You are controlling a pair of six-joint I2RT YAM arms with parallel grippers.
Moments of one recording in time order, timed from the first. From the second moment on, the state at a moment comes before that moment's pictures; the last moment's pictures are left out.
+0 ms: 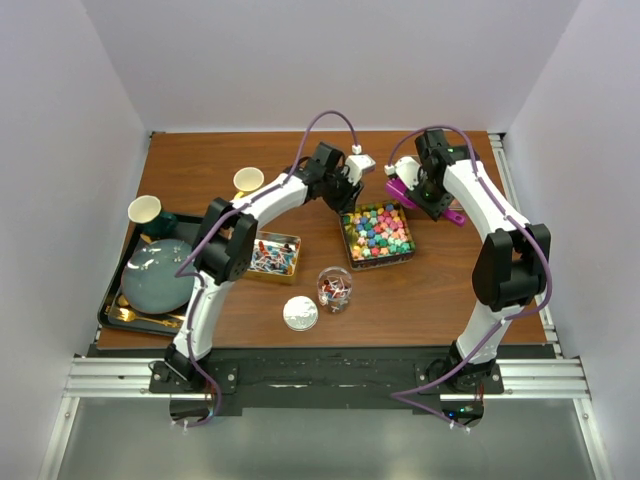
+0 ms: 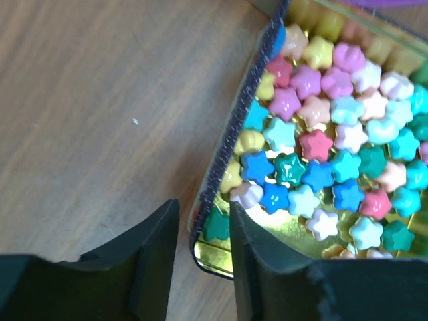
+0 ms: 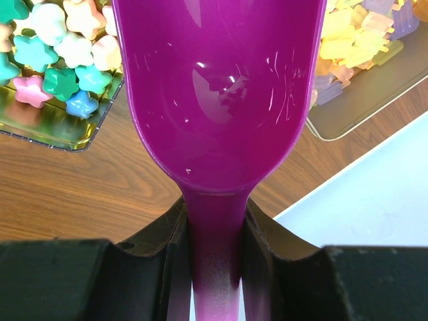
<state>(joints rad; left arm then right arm) -0.59 2.29 1.89 -0.40 0.35 0.20 0.19 1.81 1.61 -1.08 0.16 -0.69</state>
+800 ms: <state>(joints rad) -0.55 1.95 1.39 -0.43 0.11 -0.16 0.19 1.91 1.80 -1.12 0.15 -0.67</state>
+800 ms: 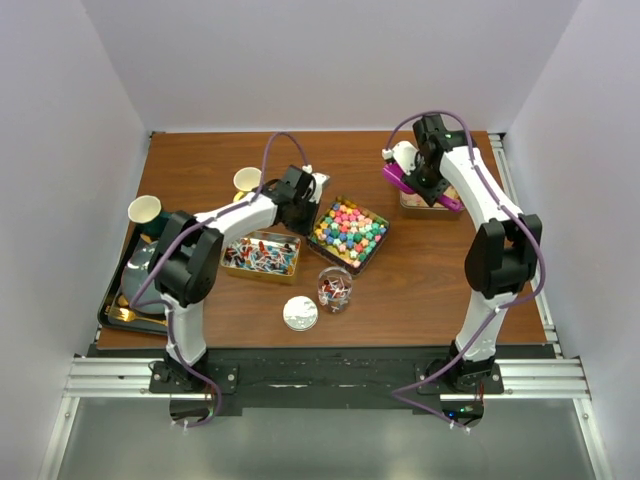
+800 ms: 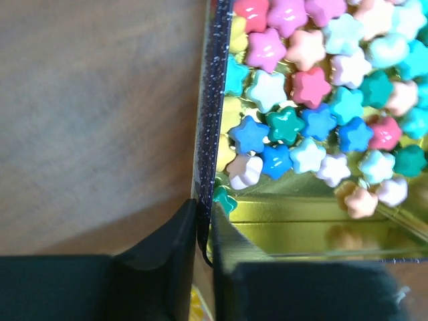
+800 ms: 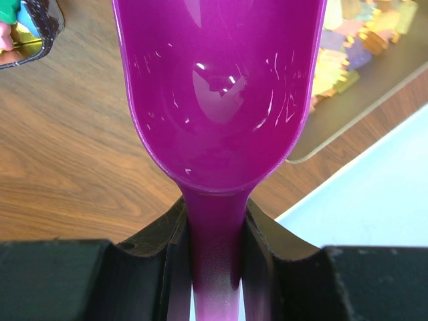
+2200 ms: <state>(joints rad) -0.28 2.02 1.51 0.10 1.09 -0.49 0.47 1.84 1.82 -1.15 -0.05 -0.99</state>
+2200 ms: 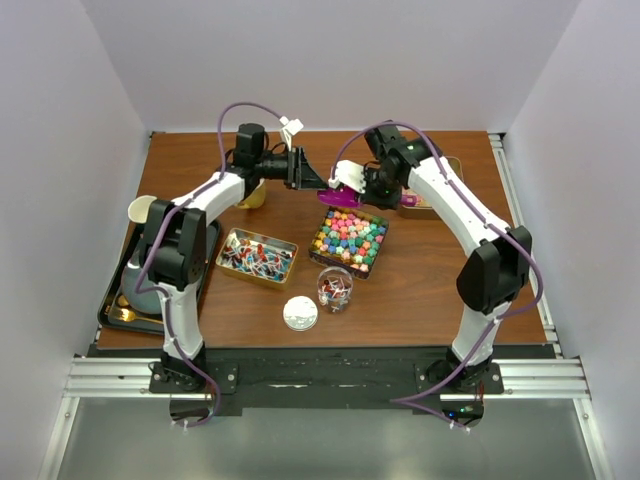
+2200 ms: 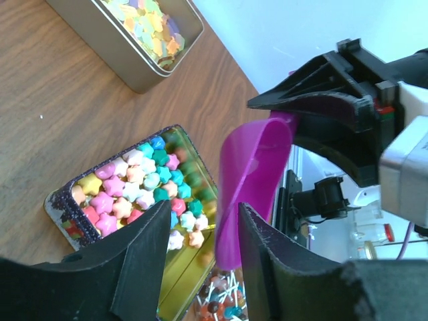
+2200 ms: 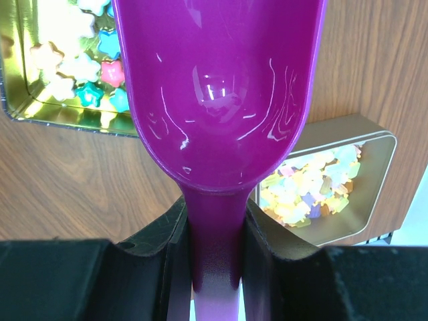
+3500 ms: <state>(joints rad) -0.28 2.06 1.42 0.45 1.21 -0.72 0.20 1.67 1.67 -0.92 -0.66 -0.77</state>
